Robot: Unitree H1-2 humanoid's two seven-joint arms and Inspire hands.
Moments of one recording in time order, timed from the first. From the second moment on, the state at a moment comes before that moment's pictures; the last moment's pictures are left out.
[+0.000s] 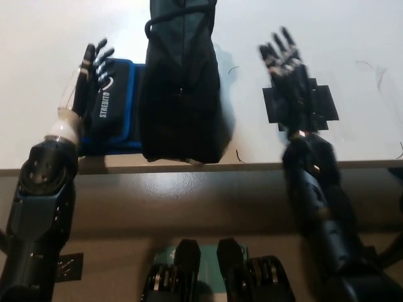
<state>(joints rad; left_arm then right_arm) -0.71 0.23 0.12 0.63 -0.08 -0.18 -0.14 -0.82 0.05 -0.24 0.85 0.40 -0.37 0.15</state>
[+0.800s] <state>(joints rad) -0.20 0.26 0.14 0.14 -0.10 -0.16 -0.16 -0.19 -0.07 -0.19 0.20 0.37 -0.32 0.15</state>
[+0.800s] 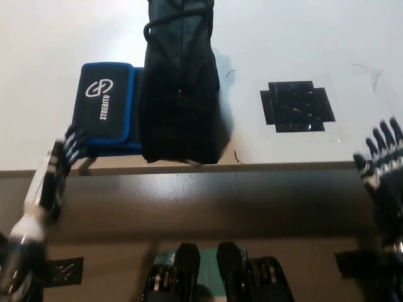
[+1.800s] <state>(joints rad) -0.10 0.35 0.09 0.16 -0.09 -0.24 -0.24 -0.13 -0.11 -0.01 0.21 0.22 -0.32 0.20</state>
